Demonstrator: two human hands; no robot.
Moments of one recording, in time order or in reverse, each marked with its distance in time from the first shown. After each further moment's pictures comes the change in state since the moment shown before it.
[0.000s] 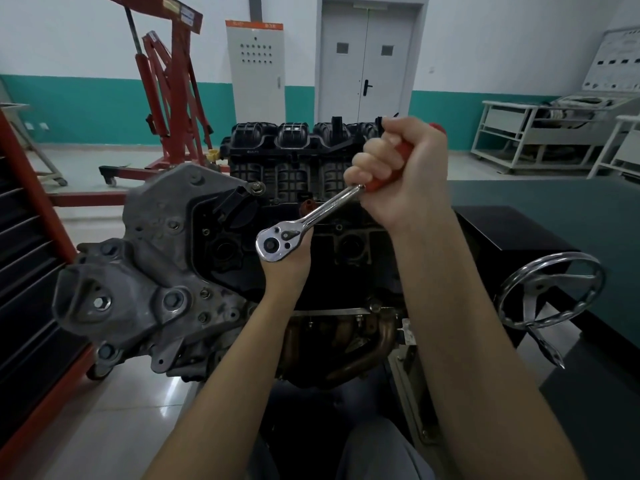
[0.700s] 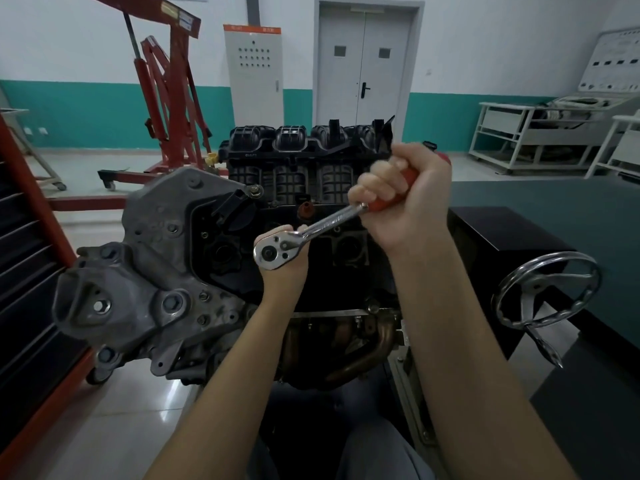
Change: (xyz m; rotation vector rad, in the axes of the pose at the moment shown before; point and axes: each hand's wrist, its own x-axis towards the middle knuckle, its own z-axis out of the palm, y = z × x) left_hand -0.002 -0.013 -0.008 0.054 -0.027 -0.048; right_hand -0.013 0.008 -0.012 0.098 0.051 -0.040
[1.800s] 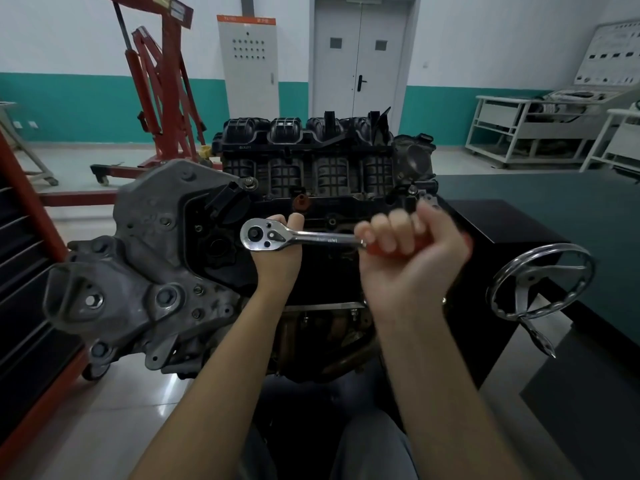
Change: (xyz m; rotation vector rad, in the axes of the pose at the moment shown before) left_hand 0.005 0.010 0.005 -0.006 0.014 0.081; right_hand -0.051 0.025 -0.029 0.165 0.062 -0.228
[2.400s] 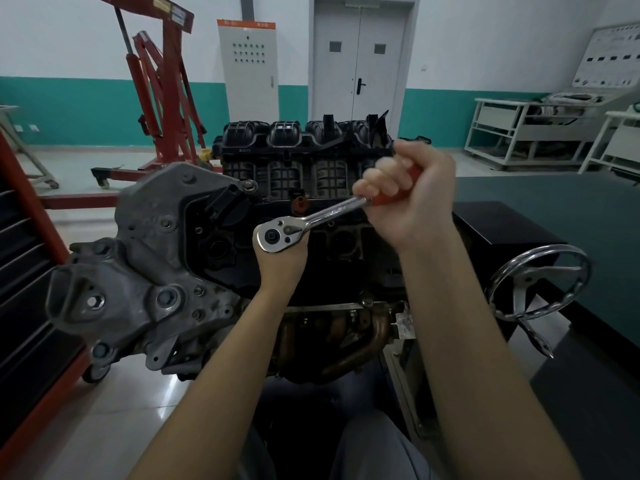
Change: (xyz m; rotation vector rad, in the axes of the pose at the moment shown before) left_hand -0.001 -0.003 0.004 -0.028 -0.064 0.081; right_hand 0.055 -0.020 0.027 -0.203 -0.051 0.203
